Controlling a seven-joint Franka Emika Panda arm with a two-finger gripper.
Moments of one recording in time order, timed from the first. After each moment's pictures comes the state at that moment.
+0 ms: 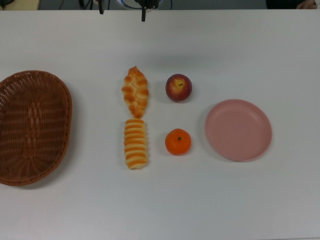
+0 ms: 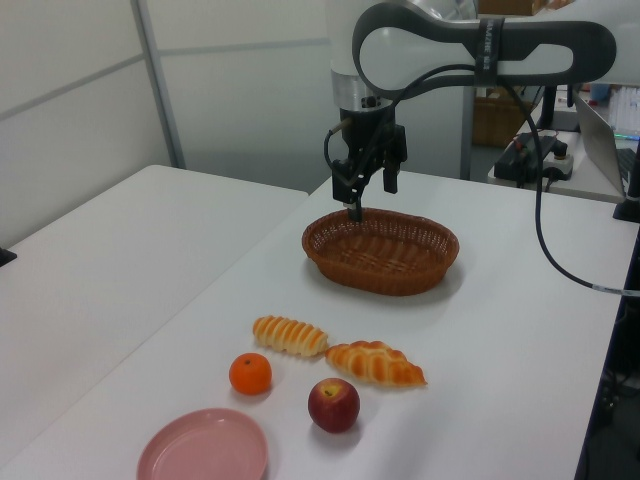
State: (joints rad) arm 0.09 -0.02 -0.01 -1.61 -0.07 1.60 0.18
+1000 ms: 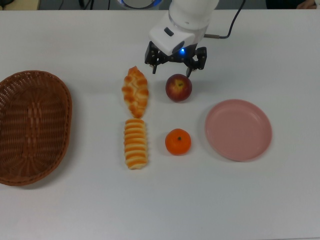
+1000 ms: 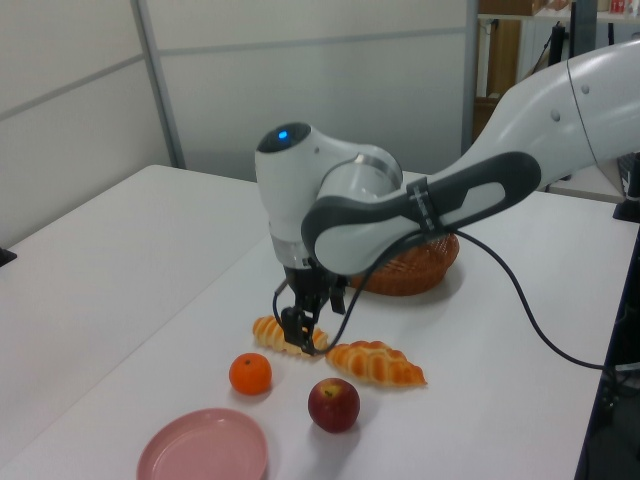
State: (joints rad) arm 0.21 0.15 0.09 -1.84 -0.16 1.96 0.33
